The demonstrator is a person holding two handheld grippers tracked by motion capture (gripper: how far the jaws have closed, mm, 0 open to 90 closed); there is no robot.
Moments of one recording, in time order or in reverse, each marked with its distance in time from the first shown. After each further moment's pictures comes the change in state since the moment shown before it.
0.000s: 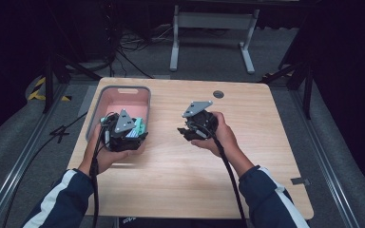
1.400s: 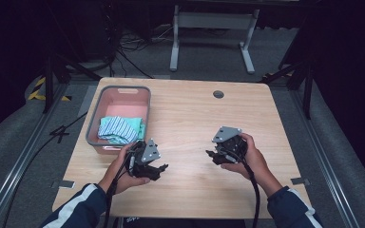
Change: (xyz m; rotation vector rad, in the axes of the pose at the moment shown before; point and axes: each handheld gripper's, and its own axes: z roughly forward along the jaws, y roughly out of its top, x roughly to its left) left arm -0.069 -0.029 0.045 0.066 -0.164 0.124; right arm 0.002 -0.097 -0.029 0.095 -0.069 -0.016
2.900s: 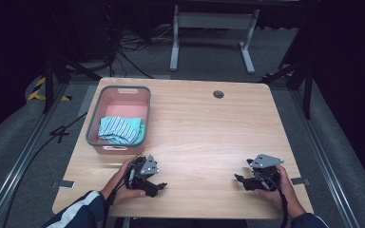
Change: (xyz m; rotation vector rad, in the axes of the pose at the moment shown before) left arm -0.018 -0.049 0.031 0.029 -0.156 -0.071; right arm -0.004 -0.144 -0.014 -0.040 0.020 0.229
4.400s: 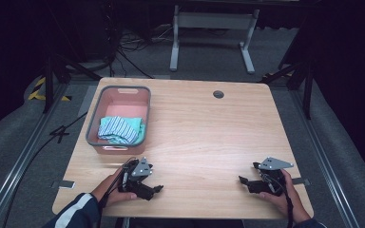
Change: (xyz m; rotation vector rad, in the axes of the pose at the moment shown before) left arm 0.001 -0.019 -0.004 -0.041 -0.027 -0.066; right arm -0.009 -0.024 -0.002 -0.045 0.007 0.148
